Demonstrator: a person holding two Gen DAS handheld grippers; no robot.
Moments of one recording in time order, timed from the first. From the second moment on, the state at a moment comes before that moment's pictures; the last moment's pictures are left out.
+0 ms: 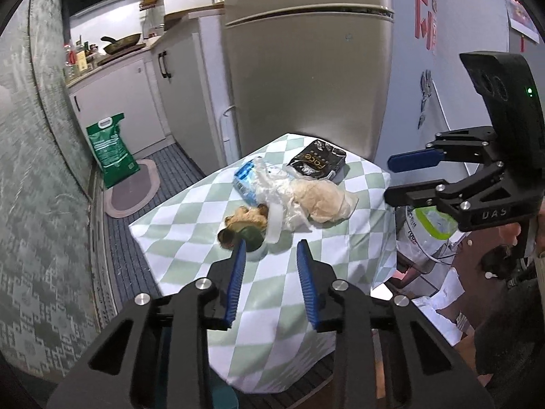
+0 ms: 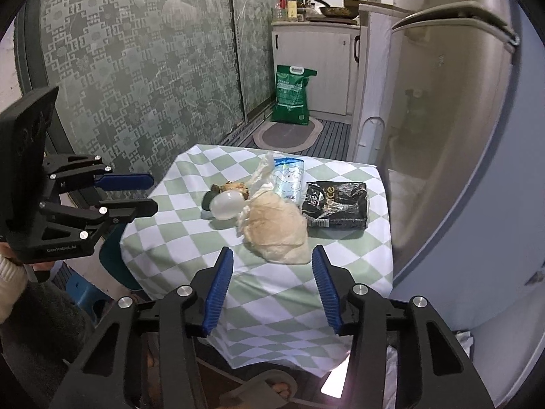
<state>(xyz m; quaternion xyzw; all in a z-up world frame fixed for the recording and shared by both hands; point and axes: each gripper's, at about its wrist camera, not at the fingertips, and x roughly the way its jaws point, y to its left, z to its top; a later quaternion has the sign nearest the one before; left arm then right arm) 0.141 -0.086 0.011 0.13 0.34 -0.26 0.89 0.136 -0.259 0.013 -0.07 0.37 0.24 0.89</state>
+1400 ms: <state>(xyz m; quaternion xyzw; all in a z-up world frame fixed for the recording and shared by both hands) 0.188 -0.118 -0.010 0.11 0.36 -0.26 0.89 0.155 -0.279 -0.017 -0.02 0.37 0.25 0.89</state>
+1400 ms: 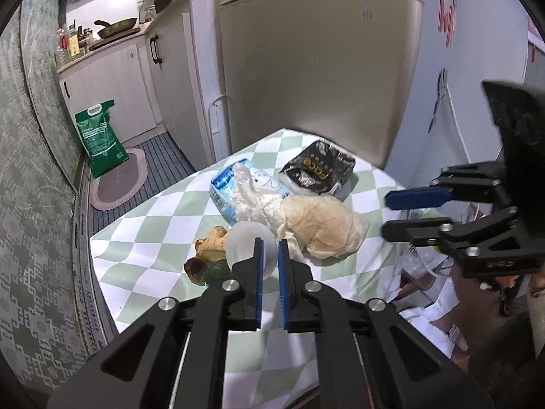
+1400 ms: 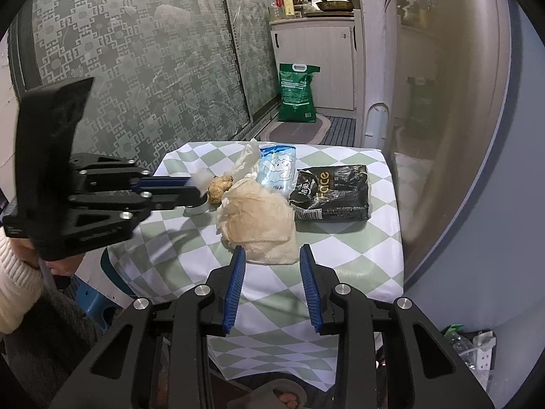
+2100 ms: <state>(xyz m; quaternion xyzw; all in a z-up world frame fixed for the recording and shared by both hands) 0.120 -0.085 0.027 0.07 0.30 -0.27 0.91 0.187 -0.267 -0.030 0.00 0.40 0.24 0.88</state>
